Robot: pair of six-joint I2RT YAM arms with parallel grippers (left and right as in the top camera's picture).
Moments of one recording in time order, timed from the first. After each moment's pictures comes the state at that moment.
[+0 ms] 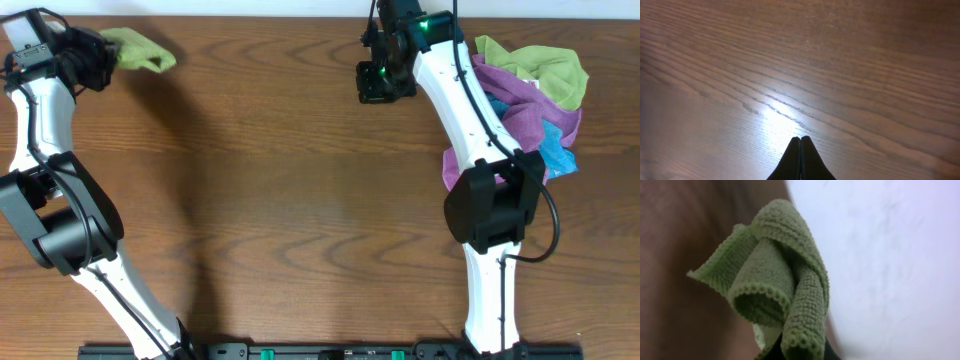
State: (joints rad) left arm 0.41 2.20 1.85 -0.36 0.56 -1.01; right arm 0.30 2.32 2.26 -1.25 -0.23 0.17
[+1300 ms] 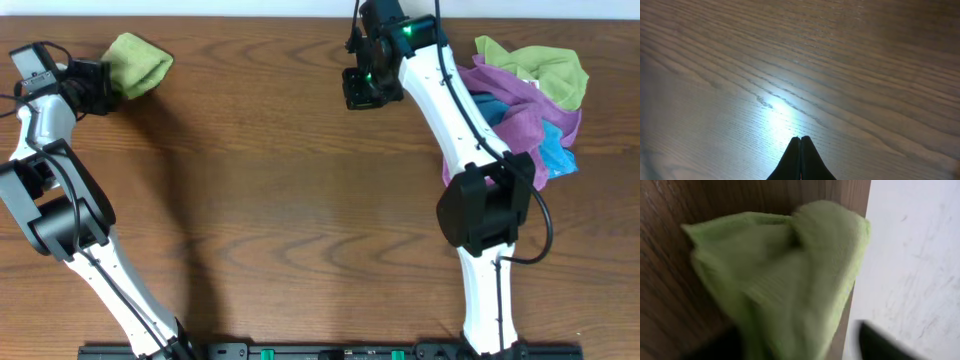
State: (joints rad) left arm 0.48 2.35 1.81 -0.32 0.57 -1.12; right arm 0.35 2.32 2.26 -1.25 -0.23 0.17
